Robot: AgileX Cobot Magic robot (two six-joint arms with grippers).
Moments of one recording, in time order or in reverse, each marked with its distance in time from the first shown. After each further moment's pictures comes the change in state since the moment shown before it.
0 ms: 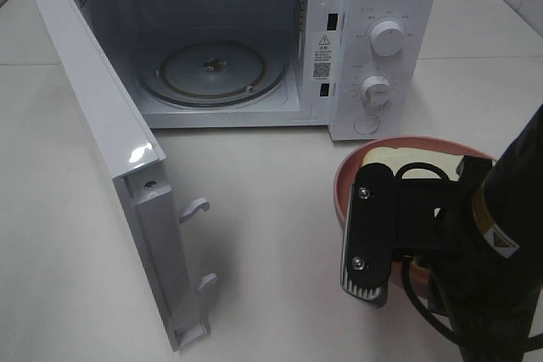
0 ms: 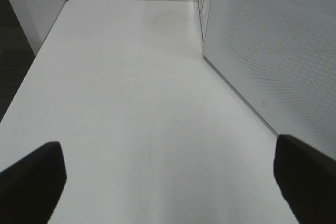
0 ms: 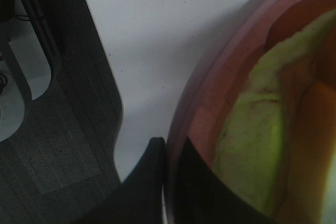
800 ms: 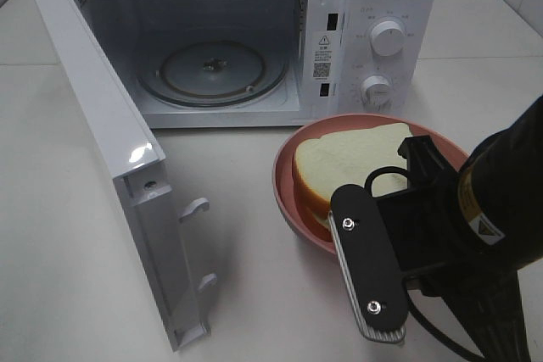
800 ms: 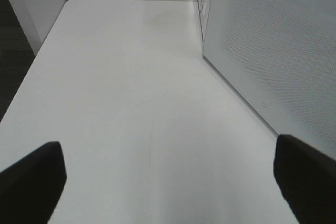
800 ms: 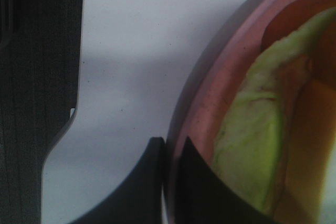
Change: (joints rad) left arm 0.000 0.000 0.000 0.000 0.000 0.000; right arm 0.000 0.000 0.000 -0.061 -0.104 -0.354
